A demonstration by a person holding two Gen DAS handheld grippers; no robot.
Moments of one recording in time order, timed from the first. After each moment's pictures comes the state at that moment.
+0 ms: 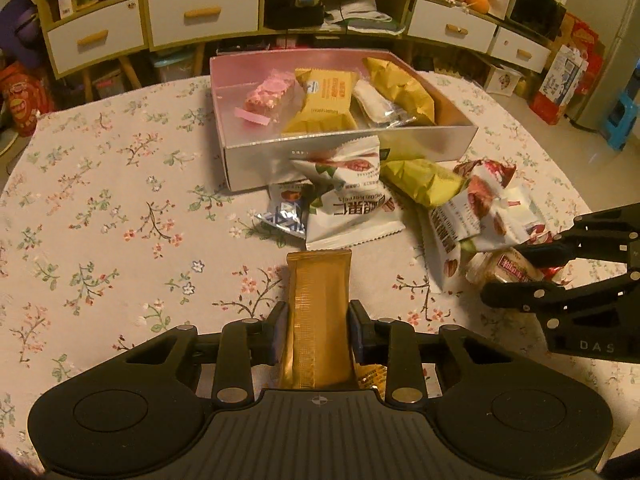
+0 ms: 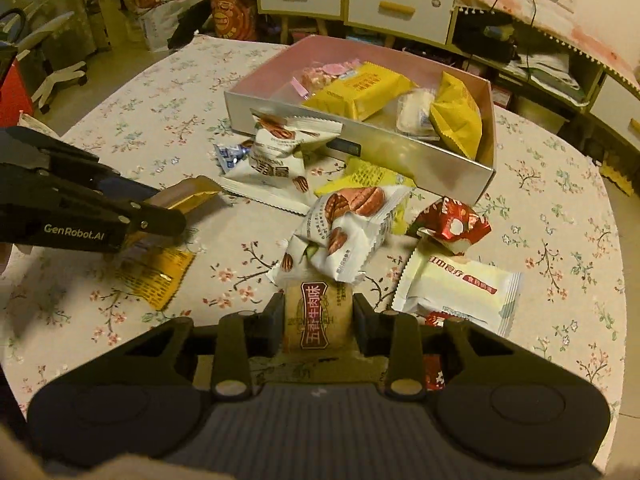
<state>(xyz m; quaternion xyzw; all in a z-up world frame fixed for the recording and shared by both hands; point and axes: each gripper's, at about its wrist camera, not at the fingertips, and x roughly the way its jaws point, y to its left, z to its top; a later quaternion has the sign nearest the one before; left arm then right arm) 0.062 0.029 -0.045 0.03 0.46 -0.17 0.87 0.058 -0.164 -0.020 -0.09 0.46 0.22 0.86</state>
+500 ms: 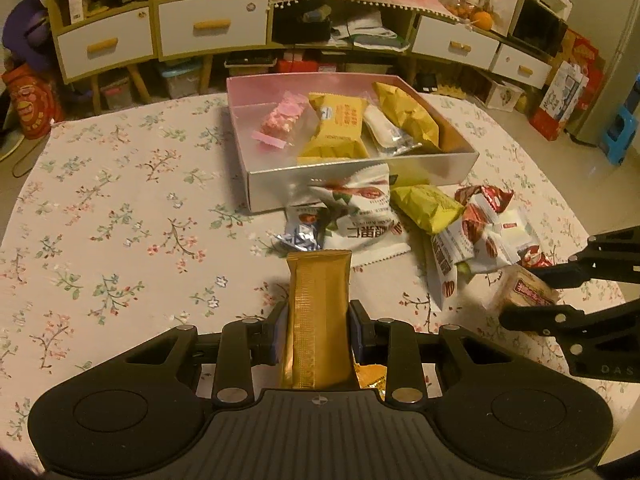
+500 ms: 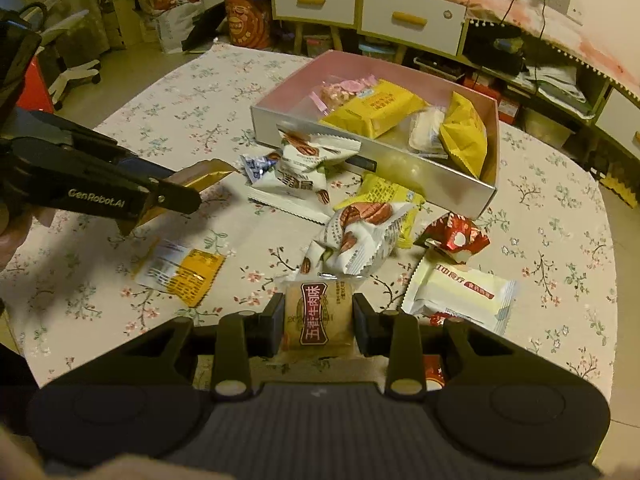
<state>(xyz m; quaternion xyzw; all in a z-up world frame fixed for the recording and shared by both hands) 0.061 0.044 -0.025 0.01 0.45 -0.16 0.88 0.046 -0.161 0.003 -0.10 0.45 0.24 0.85</state>
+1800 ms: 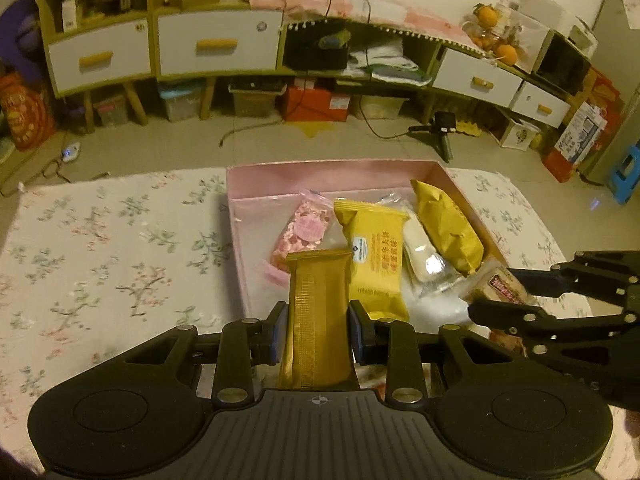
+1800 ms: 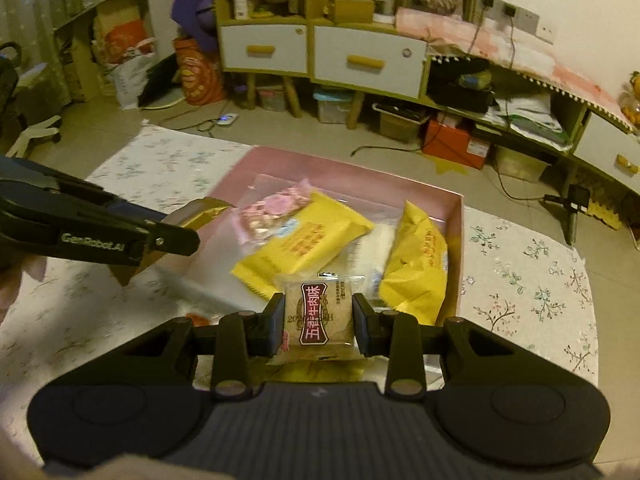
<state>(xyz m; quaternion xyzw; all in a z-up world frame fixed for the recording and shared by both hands) 0.207 0.036 -0.003 -0.02 0.45 -0.16 0.88 0.182 -0.158 0.017 -0.06 0.41 0.18 0.89</state>
